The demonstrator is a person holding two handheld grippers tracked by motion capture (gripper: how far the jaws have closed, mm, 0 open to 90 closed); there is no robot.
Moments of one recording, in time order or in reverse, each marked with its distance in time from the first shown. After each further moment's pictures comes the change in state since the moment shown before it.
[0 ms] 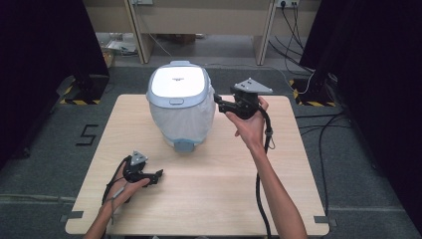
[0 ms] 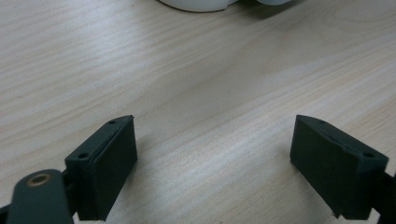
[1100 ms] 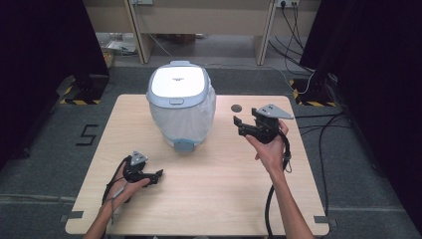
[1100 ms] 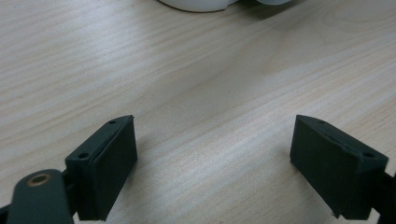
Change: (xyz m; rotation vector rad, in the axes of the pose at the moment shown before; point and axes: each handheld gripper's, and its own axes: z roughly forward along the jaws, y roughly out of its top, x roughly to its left) left arm 0.000 0.000 0.000 -0.002 0.001 0.000; right arm -0.023 -0.062 -0.050 0.058 -0.069 0.036
